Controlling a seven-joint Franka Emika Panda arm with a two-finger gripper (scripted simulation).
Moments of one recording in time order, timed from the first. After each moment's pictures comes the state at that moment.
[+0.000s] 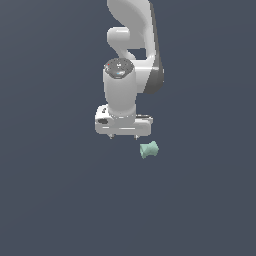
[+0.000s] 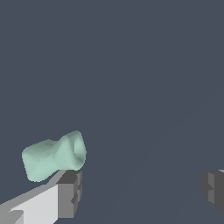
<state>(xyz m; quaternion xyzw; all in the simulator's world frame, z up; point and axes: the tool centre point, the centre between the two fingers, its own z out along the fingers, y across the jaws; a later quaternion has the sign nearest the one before) 0.006 -0.016 0.172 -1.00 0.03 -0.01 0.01</state>
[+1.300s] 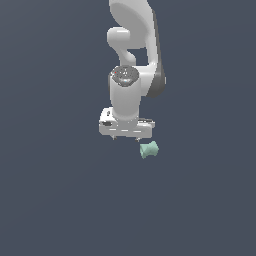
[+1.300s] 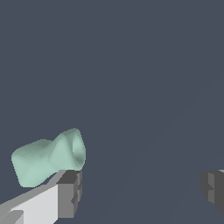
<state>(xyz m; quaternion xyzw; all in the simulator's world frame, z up) -0.002 -0.008 0.152 -1.00 0.05 0.00 0.00</state>
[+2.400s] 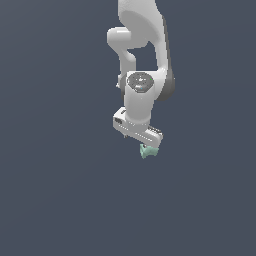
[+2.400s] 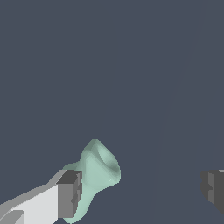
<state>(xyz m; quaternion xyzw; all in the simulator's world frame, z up) -0.004 0.033 0.133 -0.96 0.27 0.00 0.00</state>
